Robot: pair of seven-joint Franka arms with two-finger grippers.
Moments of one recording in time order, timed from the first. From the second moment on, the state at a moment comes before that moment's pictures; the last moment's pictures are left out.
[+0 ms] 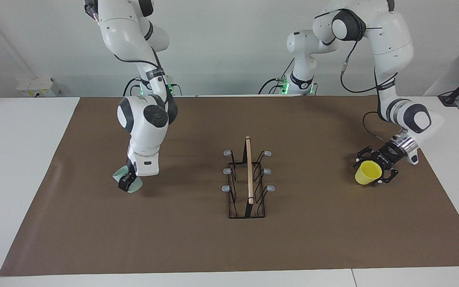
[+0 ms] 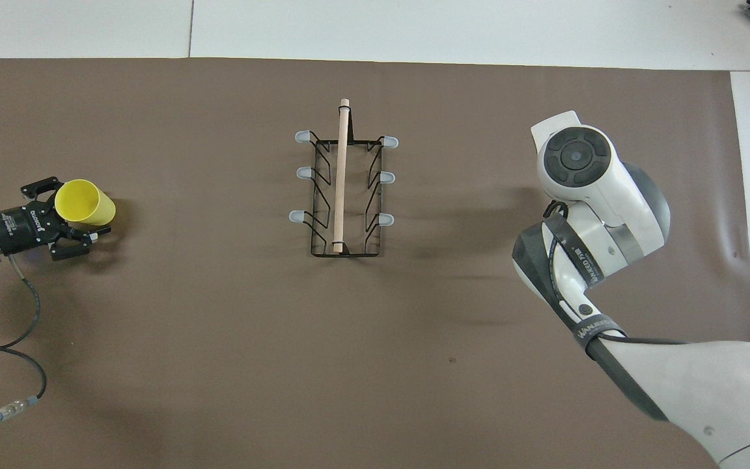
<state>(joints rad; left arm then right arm) 0.01 0.51 0.45 -1.95 -1.38 1.85 -0.77 0.15 0.36 0.05 -1.80 -0.49 2.16 -0.54</state>
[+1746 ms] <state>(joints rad) -0.05 0.19 0.38 -1.77 -0.71 1.89 -0.68 0.15 0.22 0.05 -1.77 0.33 2.26 -0.62</state>
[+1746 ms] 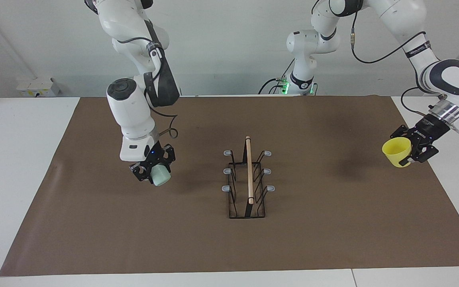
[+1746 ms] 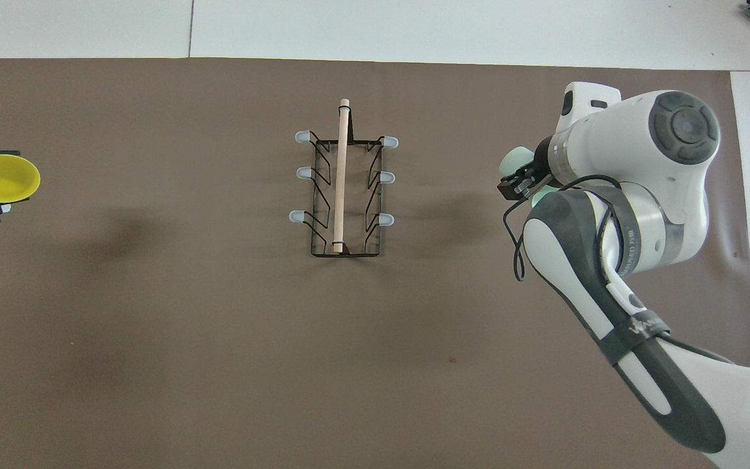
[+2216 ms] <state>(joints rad) -0.06 0.14 0.09 -1.76 -0.24 1.92 -0.61 0.16 0.14 0.05 -1.79 0.71 2.30 -0.70</state>
